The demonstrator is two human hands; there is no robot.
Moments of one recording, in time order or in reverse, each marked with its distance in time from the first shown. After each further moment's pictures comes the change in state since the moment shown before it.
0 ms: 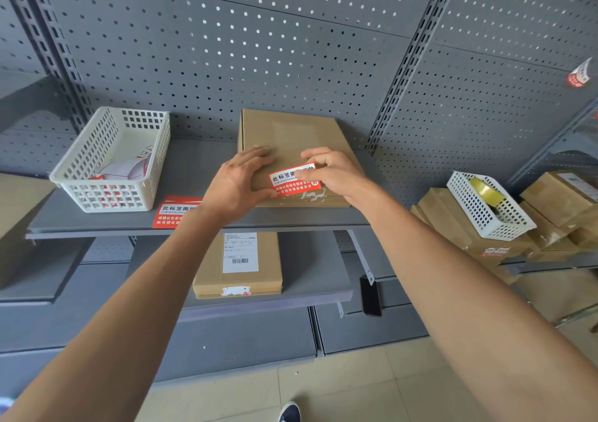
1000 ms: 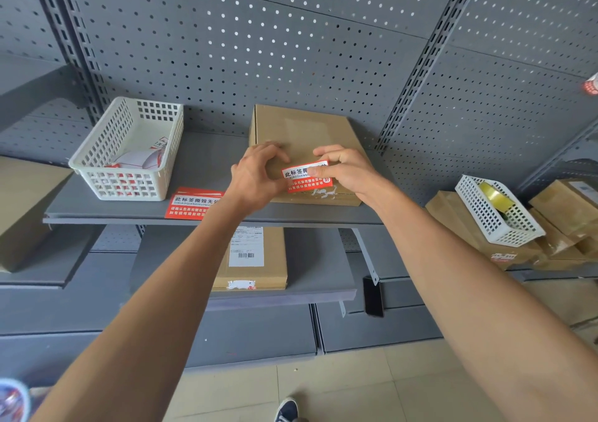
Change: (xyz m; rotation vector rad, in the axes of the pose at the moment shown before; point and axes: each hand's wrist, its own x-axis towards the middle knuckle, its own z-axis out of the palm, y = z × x) left_hand 0.001 0.012 0.005 -0.252 0.036 -0.211; right_hand -0.002 -0.003 -0.002 0.032 -0.031 -0.016
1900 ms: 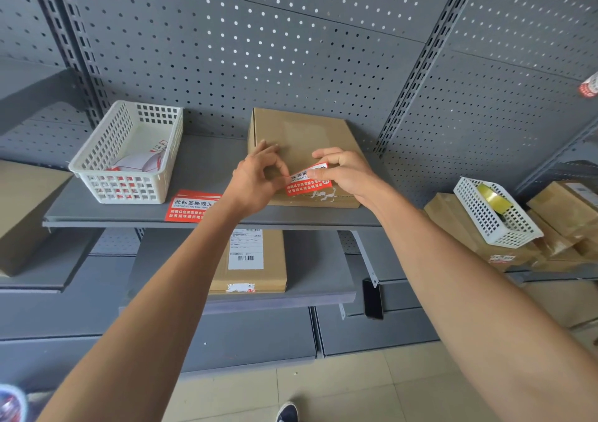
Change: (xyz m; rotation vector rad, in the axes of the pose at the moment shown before) left_hand -0.002 0.008 -0.006 -0.129 -0.032 0.001; right_hand 0.004 0.006 0.000 0.020 0.014 -0.009
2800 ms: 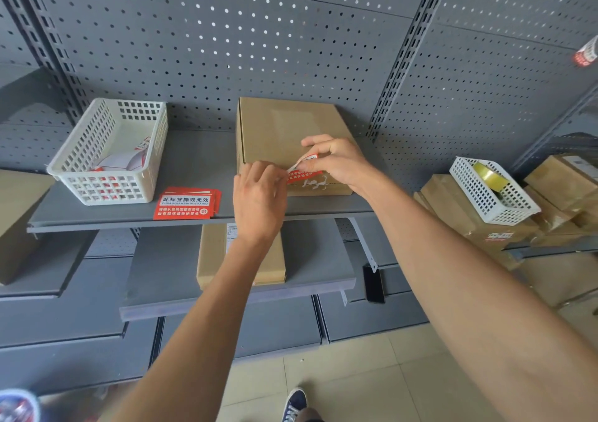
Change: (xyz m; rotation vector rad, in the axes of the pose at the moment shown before) left_hand -0.037 0.007 0.063 0.368 0.520 0.186; right_hand -0.009 -0.003 -0.001 -0.039 0.003 -0.050
